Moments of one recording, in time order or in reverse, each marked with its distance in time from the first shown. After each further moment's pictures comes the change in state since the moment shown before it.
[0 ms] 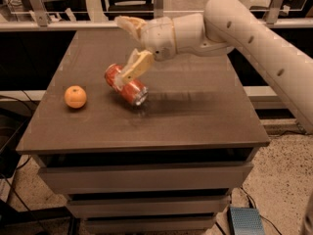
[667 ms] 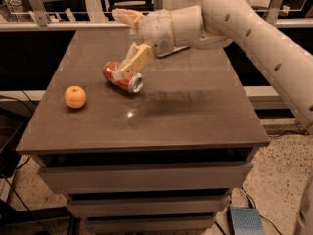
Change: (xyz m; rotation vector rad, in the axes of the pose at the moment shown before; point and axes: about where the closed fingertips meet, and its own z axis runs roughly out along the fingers) arm -0.014 -0.011 0.005 -0.010 -0.005 -0.039
